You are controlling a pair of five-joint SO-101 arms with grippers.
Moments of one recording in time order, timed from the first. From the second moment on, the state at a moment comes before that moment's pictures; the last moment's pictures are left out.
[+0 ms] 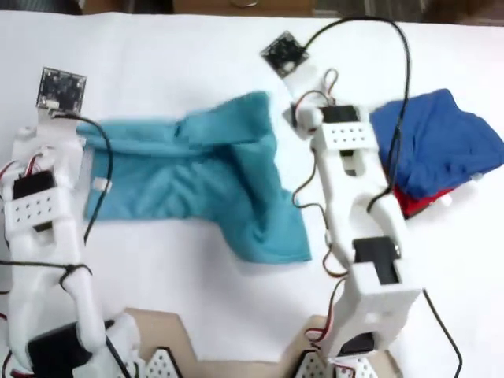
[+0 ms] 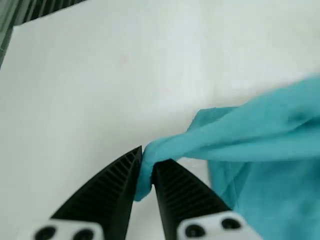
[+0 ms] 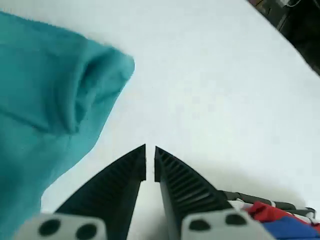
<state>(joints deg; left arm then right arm) -28.4 -20.2 37.8 31.3 -27.5 -10.4 17.6 -1.4 42.4 36.6</state>
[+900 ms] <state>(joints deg) -28.7 -19.9 37.8 32.0 -27.5 -20.8 43.8 -38.3 46.4 27.2</state>
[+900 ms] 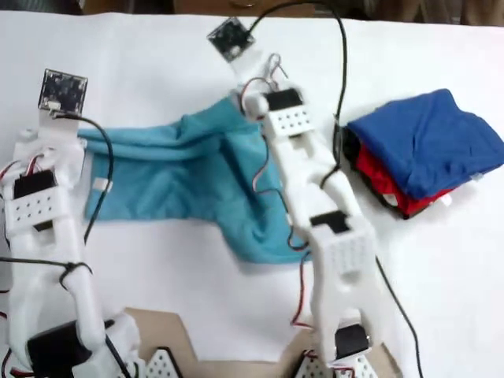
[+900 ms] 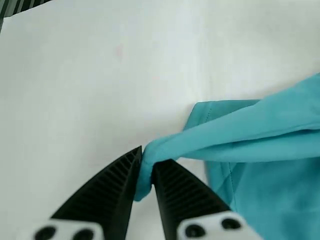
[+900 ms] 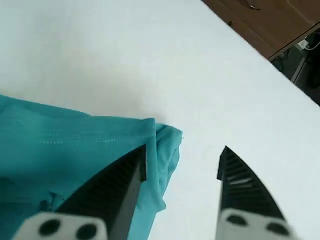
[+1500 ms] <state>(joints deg) -28.7 -19.9 37.8 33.0 -27.5 -21.8 74.2 -72.6 57.1 27.0</state>
